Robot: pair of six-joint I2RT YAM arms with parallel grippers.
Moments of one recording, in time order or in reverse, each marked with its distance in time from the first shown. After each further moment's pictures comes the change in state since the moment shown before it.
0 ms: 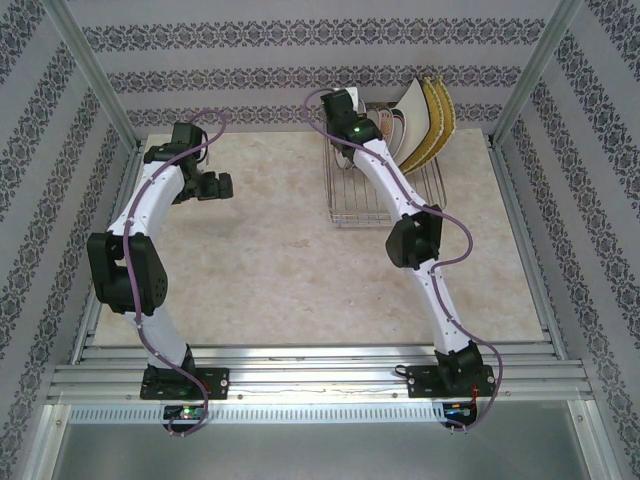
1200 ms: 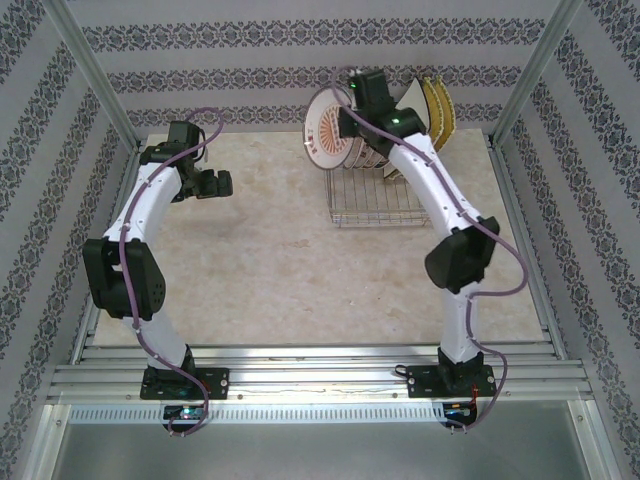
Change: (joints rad) left arm 0.000 -0.042 -0.007 0.006 0.024 0.000; right arm -0.045 -0.547 -0.553 0.061 -0.427 0.095
